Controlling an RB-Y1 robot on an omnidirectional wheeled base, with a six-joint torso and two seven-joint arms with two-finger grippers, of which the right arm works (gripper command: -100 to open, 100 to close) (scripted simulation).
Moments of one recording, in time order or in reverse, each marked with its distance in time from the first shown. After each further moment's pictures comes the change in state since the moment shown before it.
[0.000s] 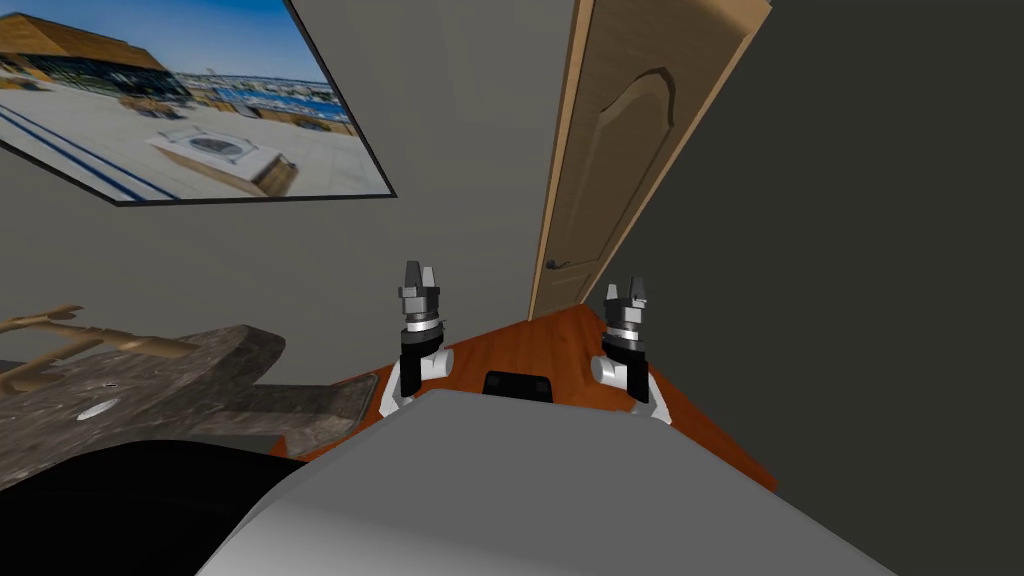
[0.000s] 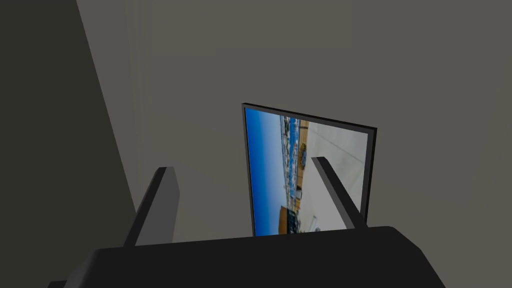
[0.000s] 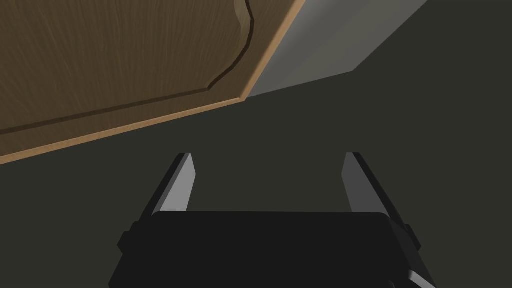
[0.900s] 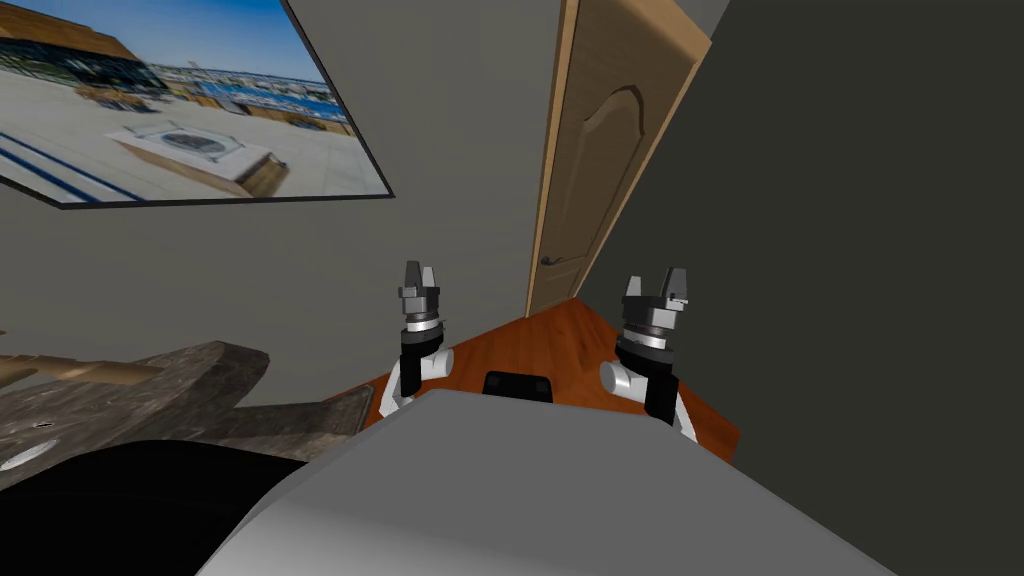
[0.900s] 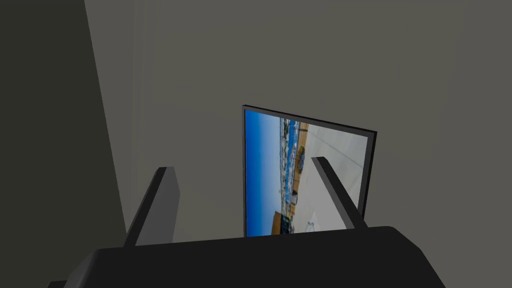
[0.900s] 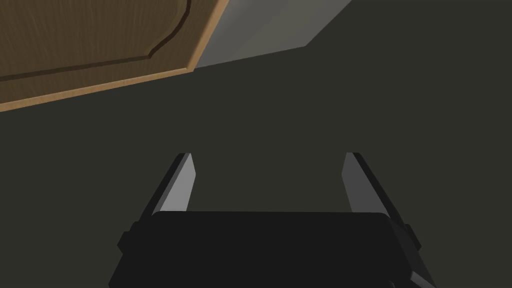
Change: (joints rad) arm 0.097 0.037 0.002 -0.229 0.009 0.019 0.015
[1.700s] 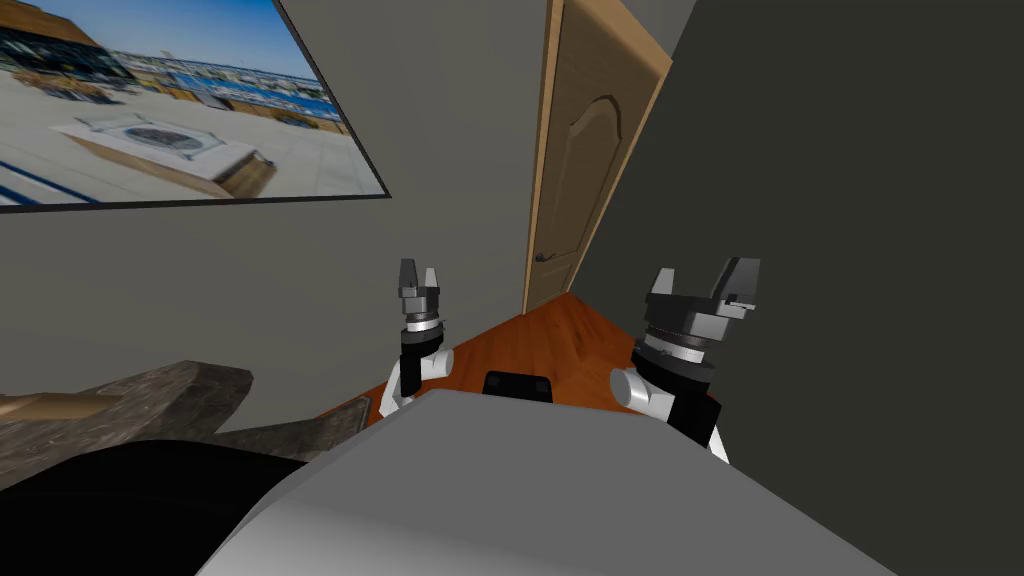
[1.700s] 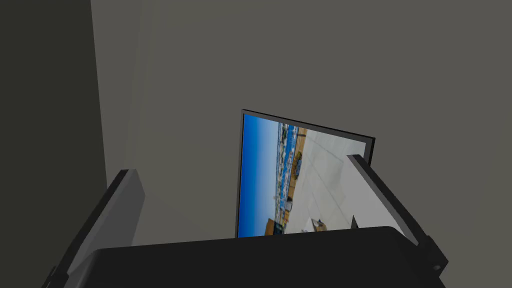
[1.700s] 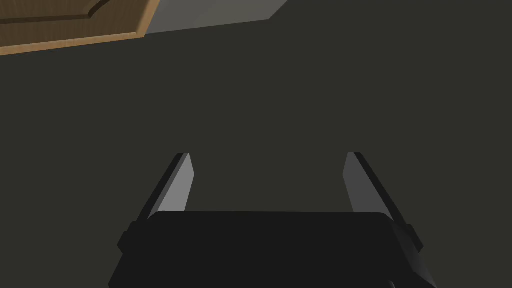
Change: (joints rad) arm 0.083 0.039 0.000 -0.183 0.006 0.009 0.010
